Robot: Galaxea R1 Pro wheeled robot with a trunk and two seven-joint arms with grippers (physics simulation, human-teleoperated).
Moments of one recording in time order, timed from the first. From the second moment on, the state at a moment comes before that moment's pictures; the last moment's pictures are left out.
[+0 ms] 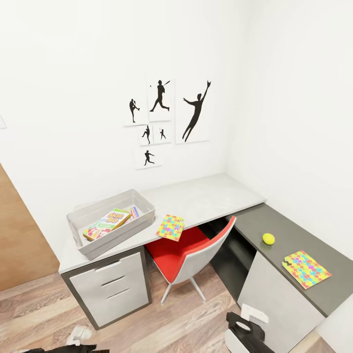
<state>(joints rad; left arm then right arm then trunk) -0.29 0.34 -0.01 -0.52 0.16 0.26 -1.06 -0.46 0.02 0.49 -0.43 -0.76 -0.04 -0.66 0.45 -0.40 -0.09</state>
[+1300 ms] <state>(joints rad) -0.35 0.31 0.17 -0.94 0.30 0.72 -1.15 -0.19 -0.21 0.34 -1.31 -0.83 0.14 -0.66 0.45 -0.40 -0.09</state>
